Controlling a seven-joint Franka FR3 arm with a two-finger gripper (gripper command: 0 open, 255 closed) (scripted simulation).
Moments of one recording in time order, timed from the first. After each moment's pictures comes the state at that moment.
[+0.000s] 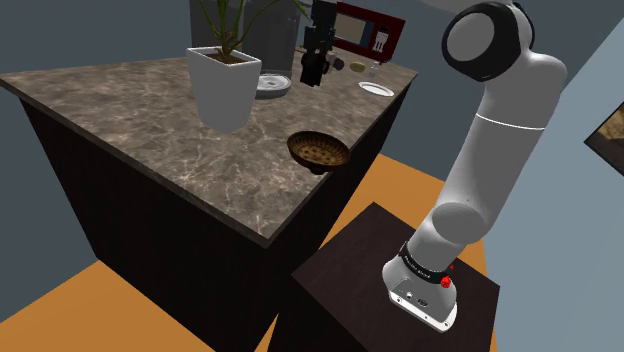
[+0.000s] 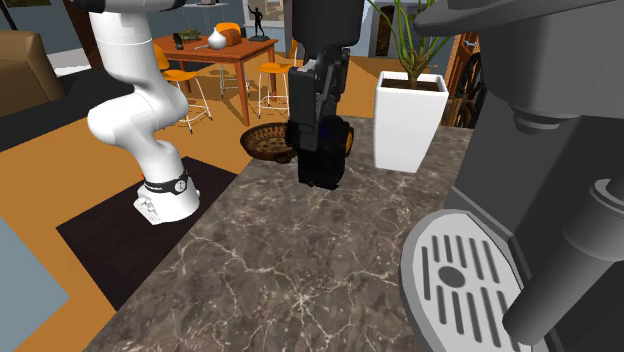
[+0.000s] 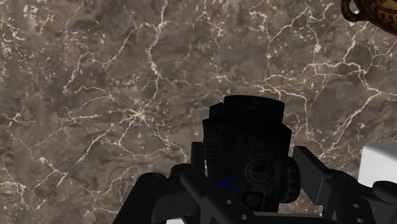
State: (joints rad) arm -0.03 0.18 -0.15 -1.35 0.00 1.48 -0.31
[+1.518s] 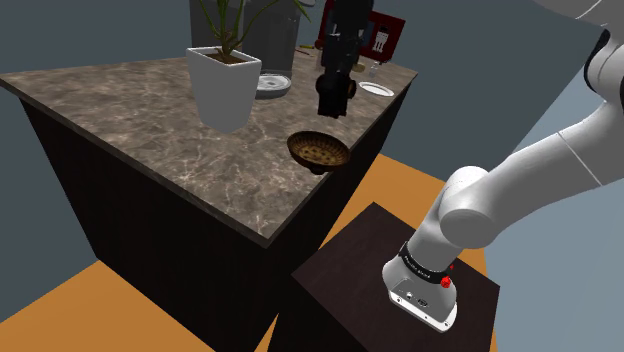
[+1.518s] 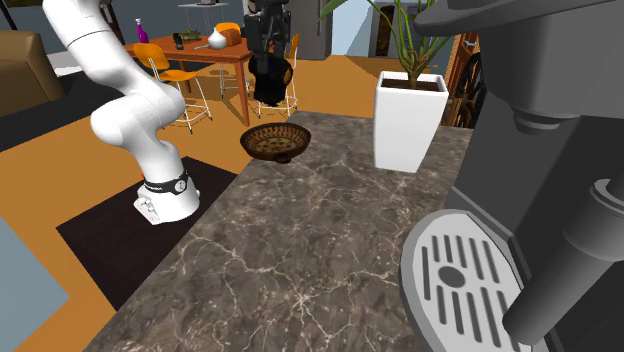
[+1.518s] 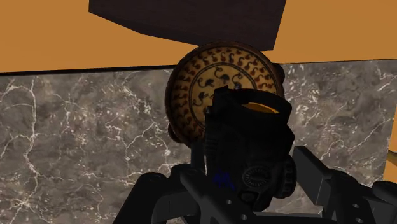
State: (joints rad) arm 0.14 -0.48 0.08 -2.01 0.03 1.48 0.07
